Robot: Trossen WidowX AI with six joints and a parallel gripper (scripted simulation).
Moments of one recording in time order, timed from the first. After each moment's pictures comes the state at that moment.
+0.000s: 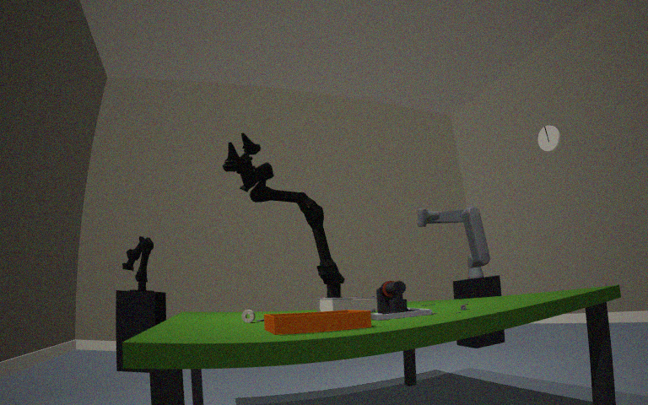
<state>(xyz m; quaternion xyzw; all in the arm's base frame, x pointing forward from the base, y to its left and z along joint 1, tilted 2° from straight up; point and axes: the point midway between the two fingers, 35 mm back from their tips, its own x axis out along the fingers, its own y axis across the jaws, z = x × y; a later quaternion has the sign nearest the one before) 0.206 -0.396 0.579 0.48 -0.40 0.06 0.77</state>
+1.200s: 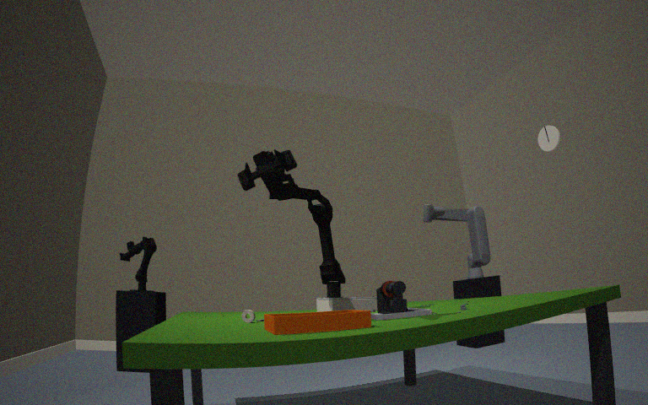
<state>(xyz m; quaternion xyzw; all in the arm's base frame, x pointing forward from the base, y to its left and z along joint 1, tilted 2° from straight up) 0.447 -0.305 0.419 0.20 -0.10 -0.12 0.97</state>
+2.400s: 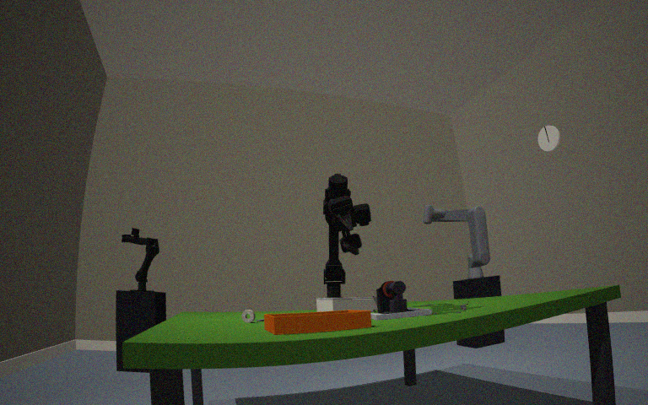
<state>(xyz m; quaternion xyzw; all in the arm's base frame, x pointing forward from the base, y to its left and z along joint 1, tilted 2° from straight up) 0.511 -0.059 0.191 -0.51 0.29 0.25 0.77</state>
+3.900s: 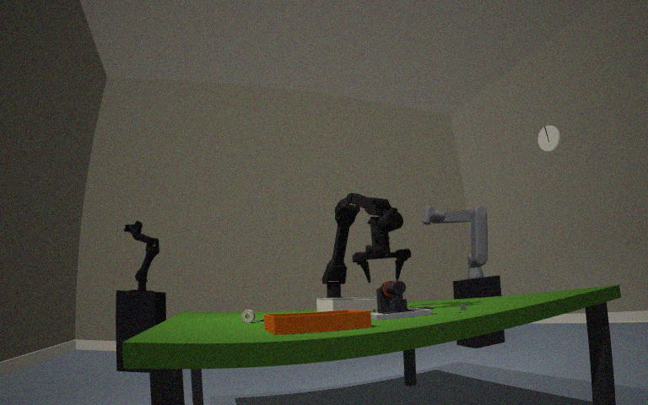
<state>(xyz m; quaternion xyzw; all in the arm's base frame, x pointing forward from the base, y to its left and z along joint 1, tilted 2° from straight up) 0.376 0.084 0.091 -0.71 0.03 0.70 0.07</state>
